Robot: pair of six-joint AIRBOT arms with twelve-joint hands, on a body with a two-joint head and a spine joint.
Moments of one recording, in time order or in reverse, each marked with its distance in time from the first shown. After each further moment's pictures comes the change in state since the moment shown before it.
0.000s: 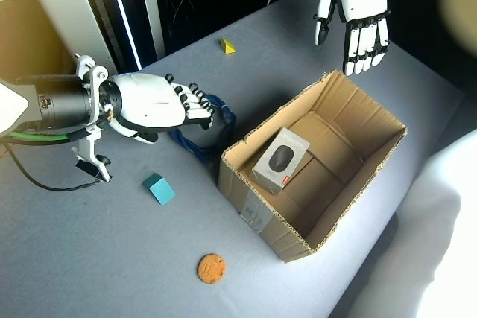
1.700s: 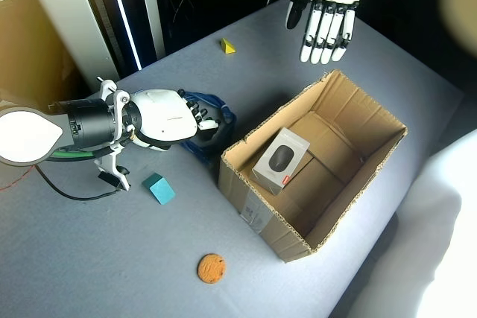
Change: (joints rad) left arm 0.133 0.056 -0.007 0.842 -0.289 -0.681; right arm -0.011 -0.133 0.126 0.068 0.038 -0.050
